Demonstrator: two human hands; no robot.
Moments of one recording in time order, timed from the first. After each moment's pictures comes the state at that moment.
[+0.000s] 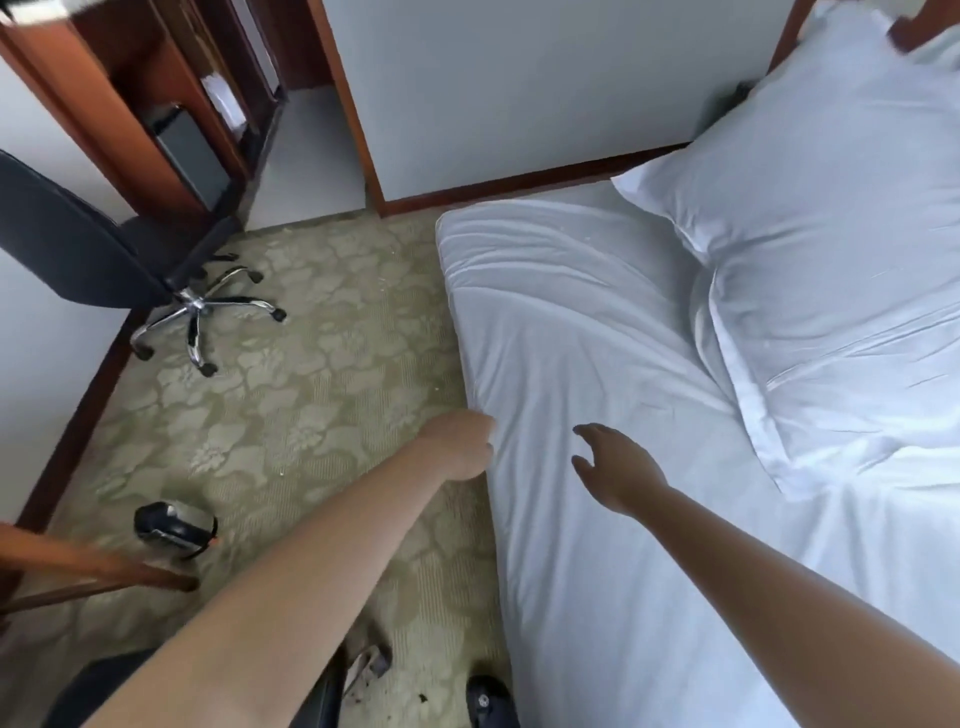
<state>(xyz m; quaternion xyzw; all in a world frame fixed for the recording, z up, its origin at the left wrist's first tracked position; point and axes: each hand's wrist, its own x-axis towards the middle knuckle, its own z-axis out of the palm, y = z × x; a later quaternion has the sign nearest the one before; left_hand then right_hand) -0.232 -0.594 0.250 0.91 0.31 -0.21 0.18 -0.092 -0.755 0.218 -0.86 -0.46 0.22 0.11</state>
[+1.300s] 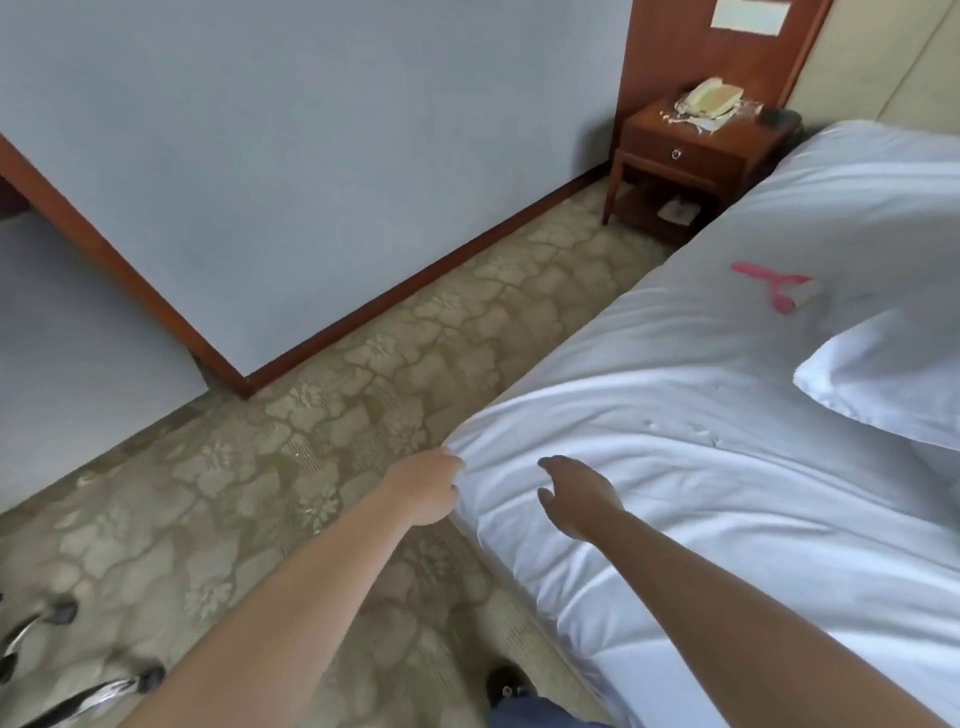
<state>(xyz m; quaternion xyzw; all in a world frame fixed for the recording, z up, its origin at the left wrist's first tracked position) 0.182 0.233 0.219 0.96 0.05 -0.27 0.10 0.242 0.033 0.179 -0.93 -0.24 0.26 0.13</state>
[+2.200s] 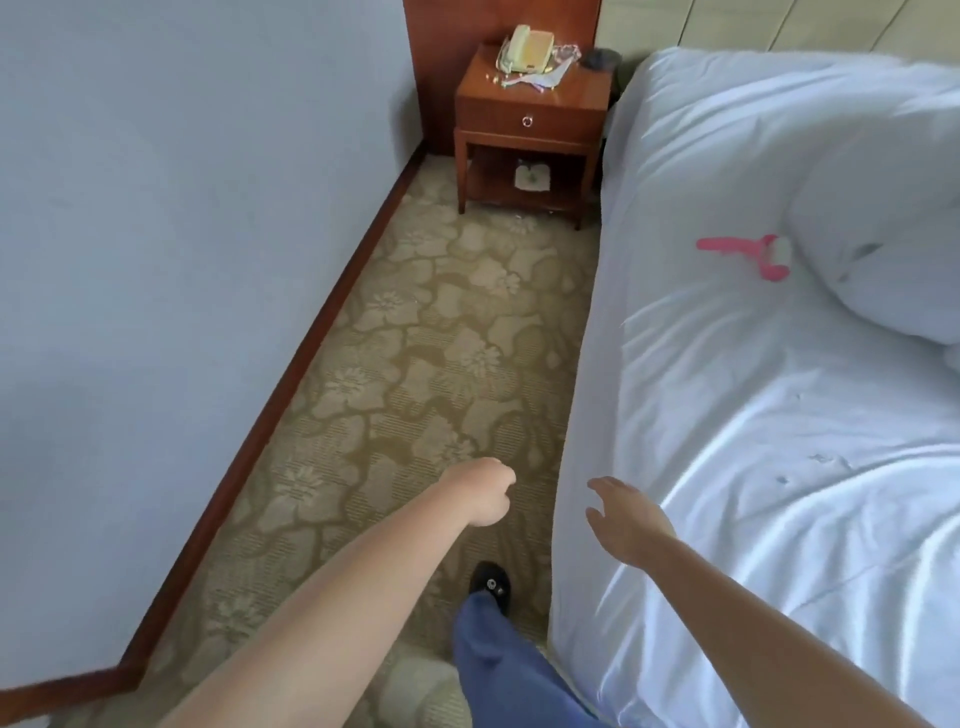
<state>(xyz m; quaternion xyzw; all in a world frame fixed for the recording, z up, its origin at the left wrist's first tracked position) 0.597 0.492 0.154 0.87 -0.27 -0.40 0.01 0.505 0.306 0.124 -0.93 0.14 0.27 0.19</state>
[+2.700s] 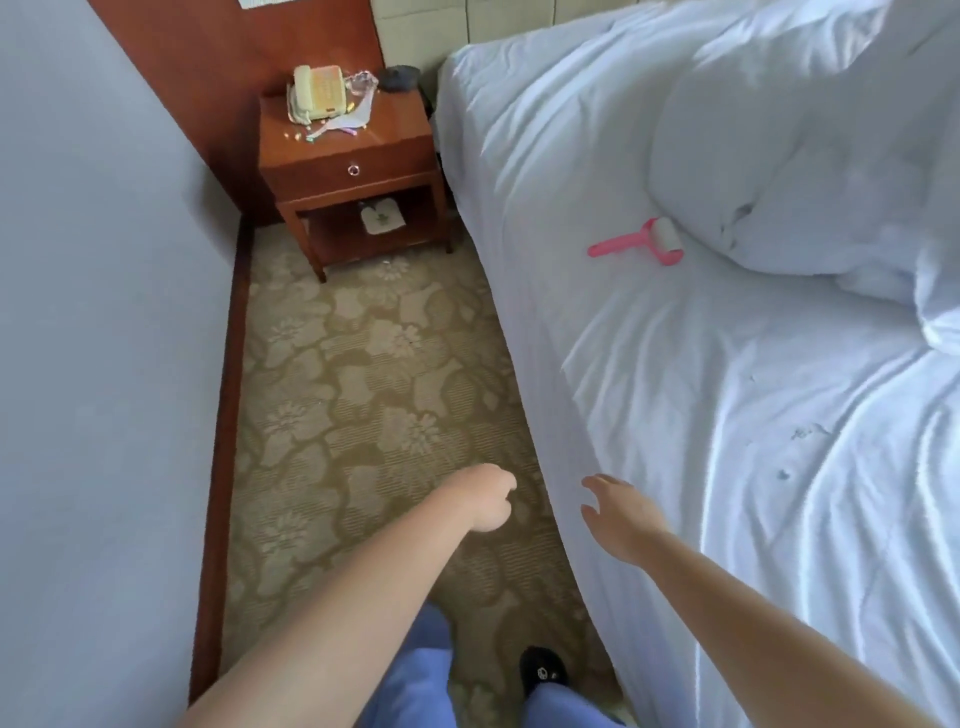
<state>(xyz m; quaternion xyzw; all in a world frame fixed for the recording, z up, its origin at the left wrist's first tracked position) 0.827 0.397 0.149 0.79 -0.44 -0.42 -0.09 0.671 0.273 0.115 -0.87 0.35 0.23 0.28</state>
